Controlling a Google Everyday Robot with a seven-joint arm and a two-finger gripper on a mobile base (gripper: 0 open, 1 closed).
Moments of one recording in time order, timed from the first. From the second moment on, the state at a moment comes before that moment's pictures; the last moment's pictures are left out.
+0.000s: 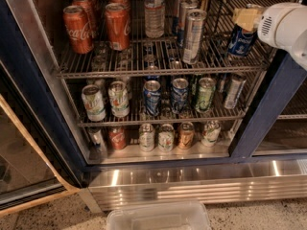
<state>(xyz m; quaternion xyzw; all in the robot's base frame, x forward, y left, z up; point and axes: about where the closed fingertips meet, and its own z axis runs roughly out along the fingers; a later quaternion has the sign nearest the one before) 0.666 -0.269 1.015 -0.04 0.76 0.05 0.64</state>
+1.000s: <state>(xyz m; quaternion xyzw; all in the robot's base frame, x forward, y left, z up) 0.641 -0.257 1.015 -0.03 0.76 0.08 0.64</state>
